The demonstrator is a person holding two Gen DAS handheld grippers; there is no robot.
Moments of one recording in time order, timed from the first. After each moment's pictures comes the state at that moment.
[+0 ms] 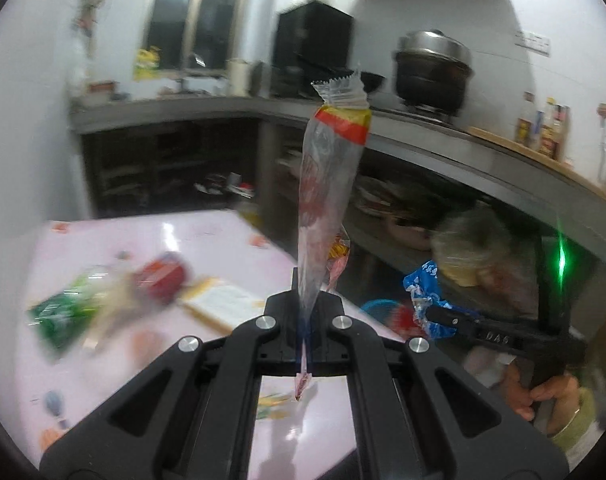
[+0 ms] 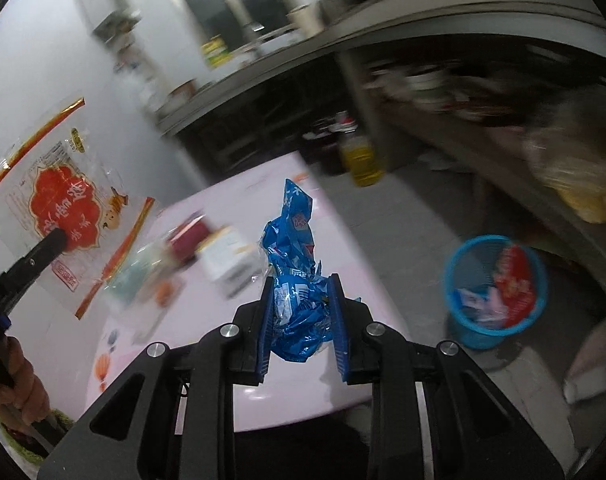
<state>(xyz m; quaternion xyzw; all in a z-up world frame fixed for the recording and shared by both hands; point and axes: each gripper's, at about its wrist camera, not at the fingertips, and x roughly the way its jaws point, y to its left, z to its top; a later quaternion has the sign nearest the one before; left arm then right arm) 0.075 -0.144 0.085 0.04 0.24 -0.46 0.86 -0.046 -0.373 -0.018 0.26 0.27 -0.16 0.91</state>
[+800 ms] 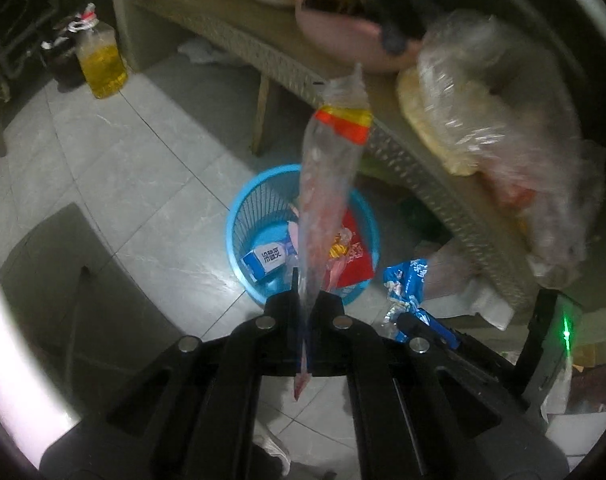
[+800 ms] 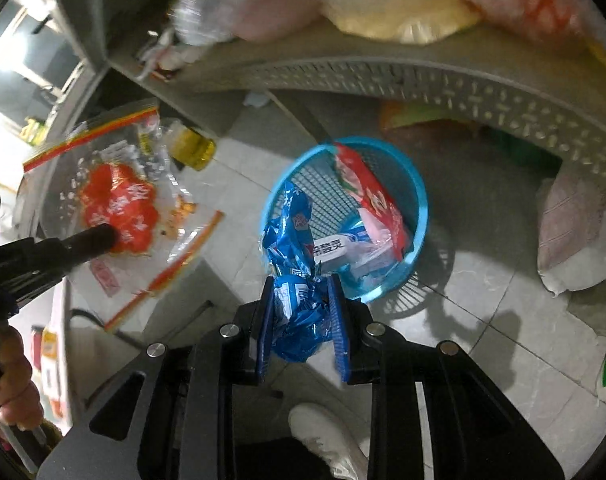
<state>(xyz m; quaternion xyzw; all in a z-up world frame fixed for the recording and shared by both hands) 0.121 -0.558 -0.132 0.22 0.53 -0.50 0.65 -0.090 -0.603 -0.221 0.48 0.32 -0.33 0.75</state>
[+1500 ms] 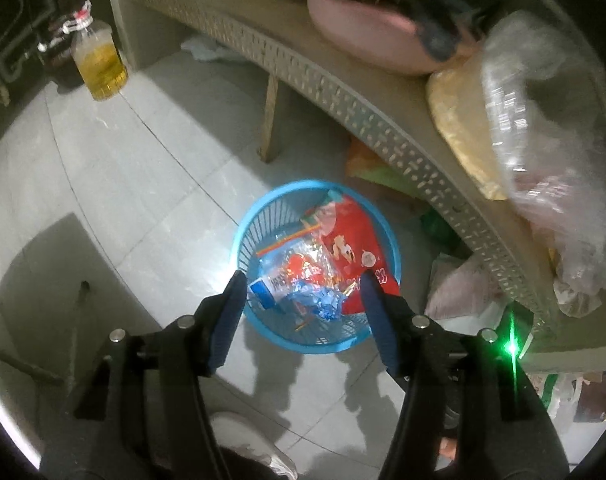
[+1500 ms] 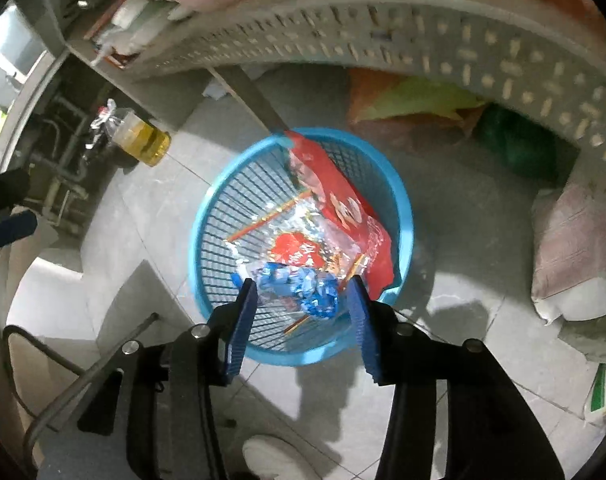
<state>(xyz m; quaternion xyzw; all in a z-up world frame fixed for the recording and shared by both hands) 0.142 -0.589 -0.134 0.22 0.53 -0.49 0.66 -0.061 -0.635 -0.283 0.44 0.35 -0.37 0.74</state>
